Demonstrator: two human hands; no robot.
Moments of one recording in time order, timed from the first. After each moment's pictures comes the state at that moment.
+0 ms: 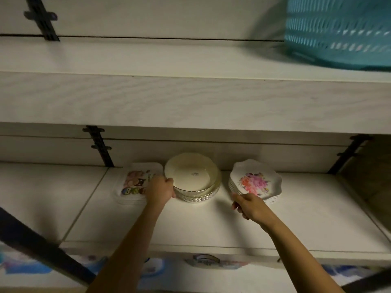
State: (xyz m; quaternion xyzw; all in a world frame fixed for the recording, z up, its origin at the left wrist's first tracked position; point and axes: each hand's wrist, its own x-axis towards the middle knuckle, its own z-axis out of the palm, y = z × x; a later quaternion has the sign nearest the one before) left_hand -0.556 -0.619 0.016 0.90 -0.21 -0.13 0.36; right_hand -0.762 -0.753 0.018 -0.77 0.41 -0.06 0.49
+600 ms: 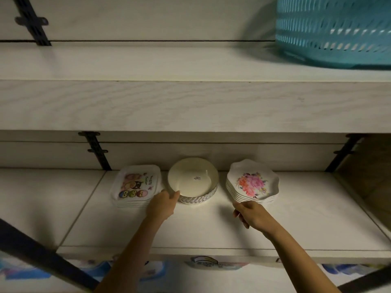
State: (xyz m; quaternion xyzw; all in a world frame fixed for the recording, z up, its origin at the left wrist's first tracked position) left_hand -0.568 -0.614 -0.016 0.92 -0.26 -0.20 0.23; right_hand -0.777 -0.754 0.009 -0.77 0.42 -0.03 0.48
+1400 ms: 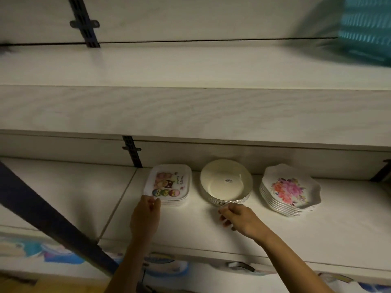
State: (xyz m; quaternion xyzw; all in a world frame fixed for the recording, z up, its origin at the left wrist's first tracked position) left_hand -0.521 -0.506 -0.018 0.90 -0.14 -0.04 0.40; right_hand -0.692 -0.685 0.009 -0.80 0.33 0.02 0.50
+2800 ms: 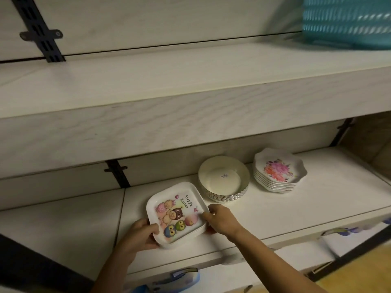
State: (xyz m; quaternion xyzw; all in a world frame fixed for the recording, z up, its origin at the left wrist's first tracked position) left_hand -0.444 -0.472 -0.006 0.75 -0.11 -0.48 0.44; right_hand -0.617 -0.608 0.004 -0.70 0.45 -0.04 0.55
